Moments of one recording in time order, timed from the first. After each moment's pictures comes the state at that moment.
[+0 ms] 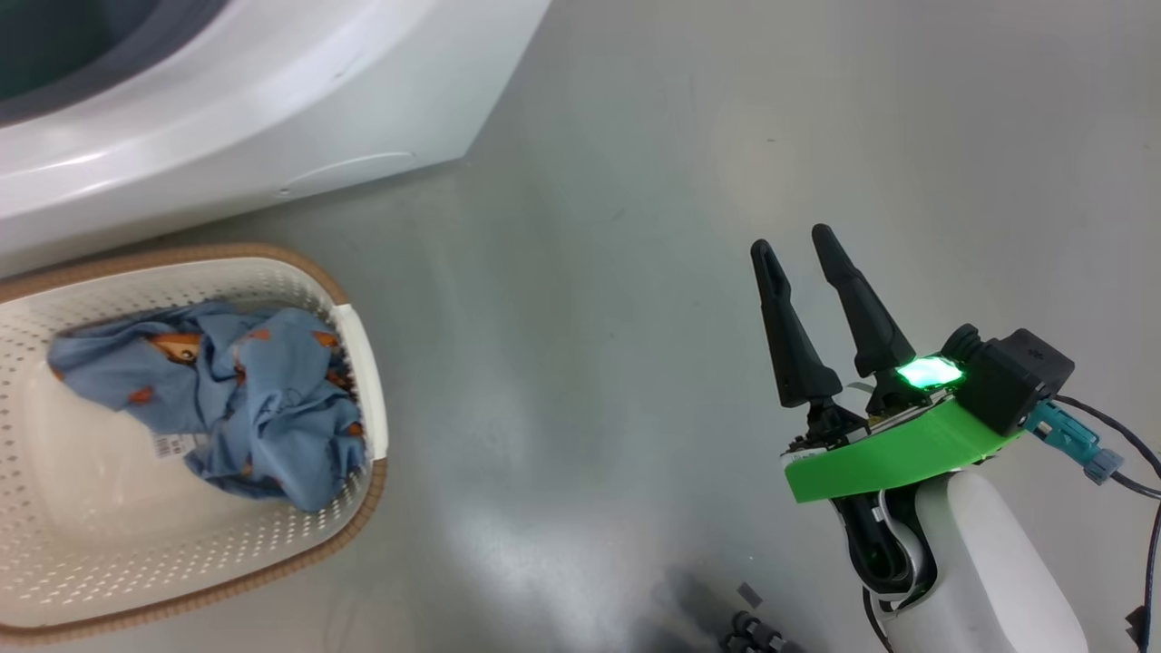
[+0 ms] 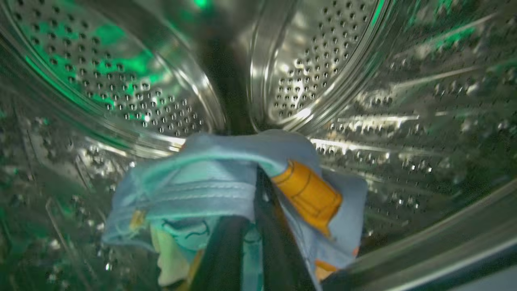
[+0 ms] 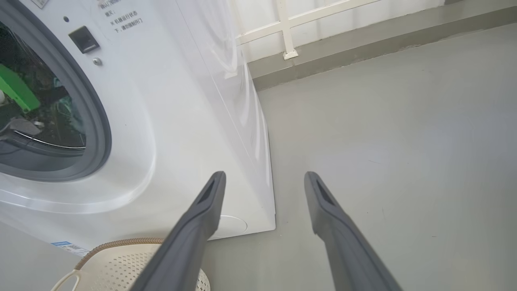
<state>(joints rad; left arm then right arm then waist) -1.46 0.46 -0.57 0.97 -0.64 -0.01 -0.02 -0.37 -0.05 0.21 0.10 0.50 0.13 -0.26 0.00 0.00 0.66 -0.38</state>
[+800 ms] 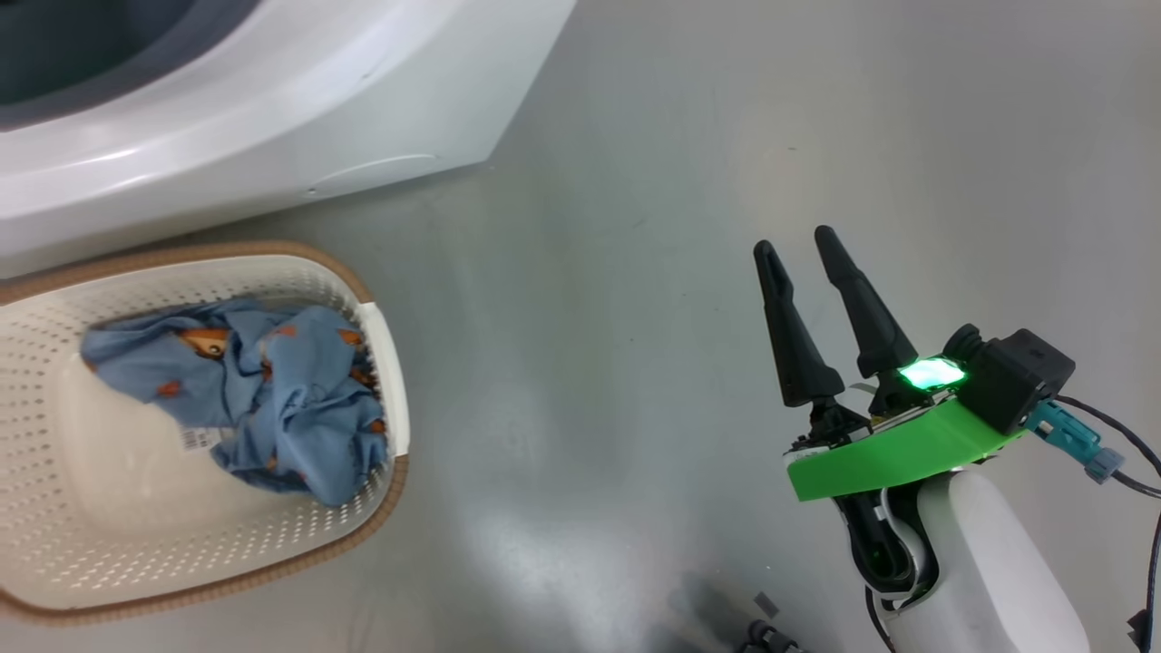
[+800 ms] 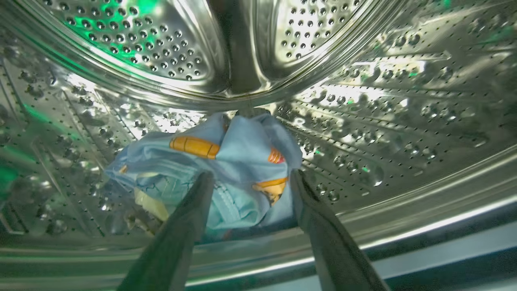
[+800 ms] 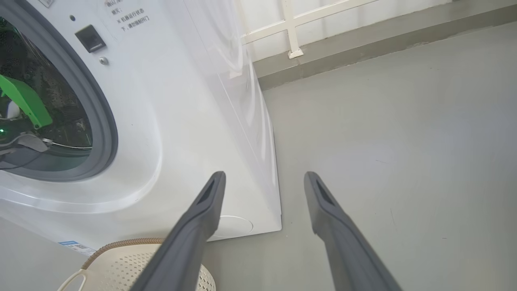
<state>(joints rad) -1.53 0.38 -0.61 1.23 -0.64 -0.08 0.01 -0.37 -0.05 0.21 0.11 0.50 0.13 -0.26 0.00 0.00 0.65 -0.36</state>
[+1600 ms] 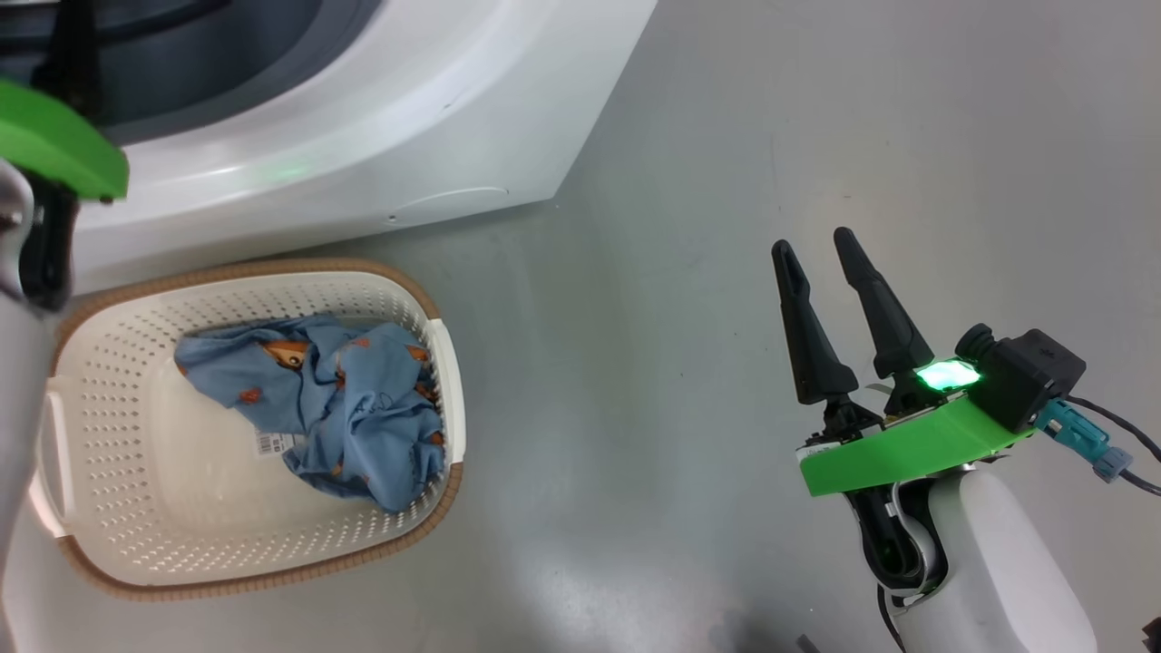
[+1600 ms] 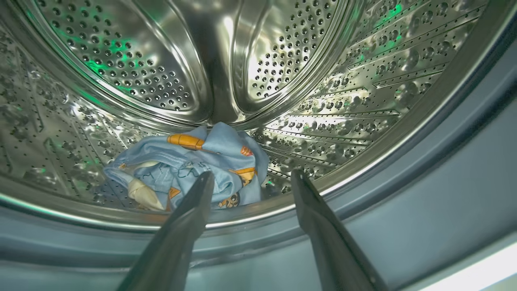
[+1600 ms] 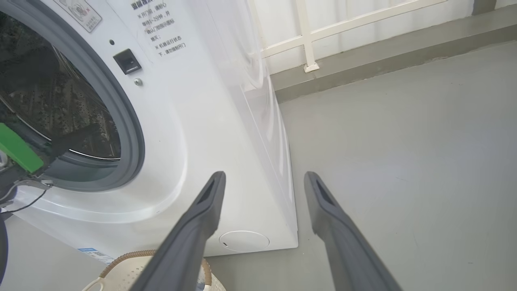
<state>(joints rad) -1.17 0.38 -0.56 0.93 -0.72 -0.11 -0.25 -0.37 -0.05 0.17 0.13 0.48 0.13 -0.26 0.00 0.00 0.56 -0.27</state>
